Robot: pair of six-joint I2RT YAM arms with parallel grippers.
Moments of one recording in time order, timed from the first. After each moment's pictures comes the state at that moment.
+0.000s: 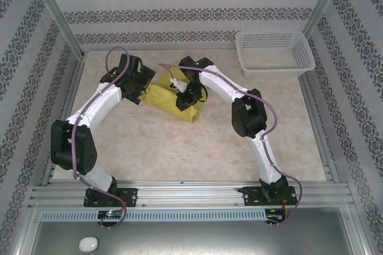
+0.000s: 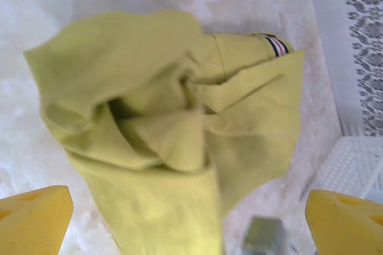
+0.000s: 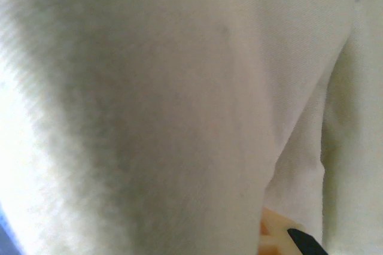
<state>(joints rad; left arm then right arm) -0.22 1.58 1.31 -0.62 0.08 -1.25 0.58 2.36 2.15 -1.28 -0.51 -0.13</state>
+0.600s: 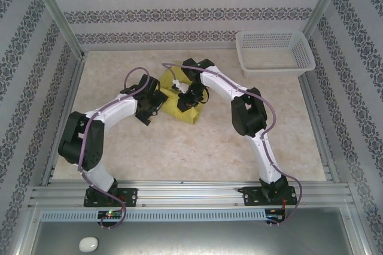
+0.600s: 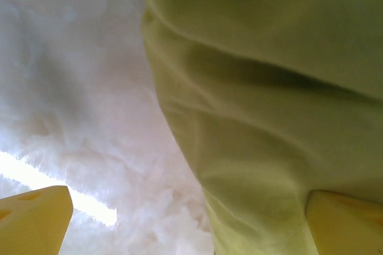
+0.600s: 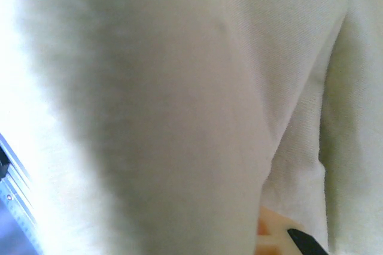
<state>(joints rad) -0.35 1.70 1.12 -0.54 0.02 -1.29 0.56 2.37 2.12 -1.26 -0.55 -0.10</state>
